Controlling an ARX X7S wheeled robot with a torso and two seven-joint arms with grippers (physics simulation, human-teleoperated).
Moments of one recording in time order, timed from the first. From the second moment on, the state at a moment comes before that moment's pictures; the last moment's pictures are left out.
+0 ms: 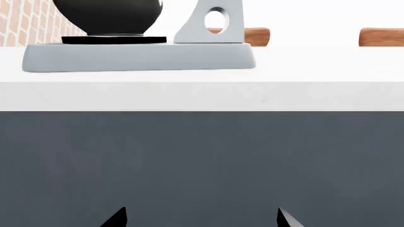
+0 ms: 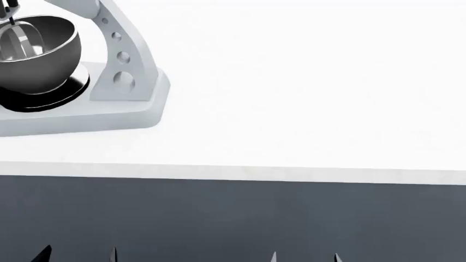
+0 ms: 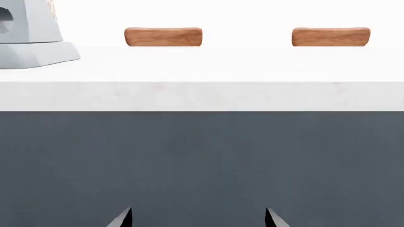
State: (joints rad) left arm 0.00 0.00 0.00 0.00 0.00 0.00 0.00; right arm 0.00 0.00 0.00 0.00 0.00 0.00 0.00
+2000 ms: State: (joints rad) left arm -0.12 -0.19 0.11 0.36 -0.24 -0.35 -0.20; right arm 0.15 0.18 -0.08 -0.39 0.35 0.52 0.20
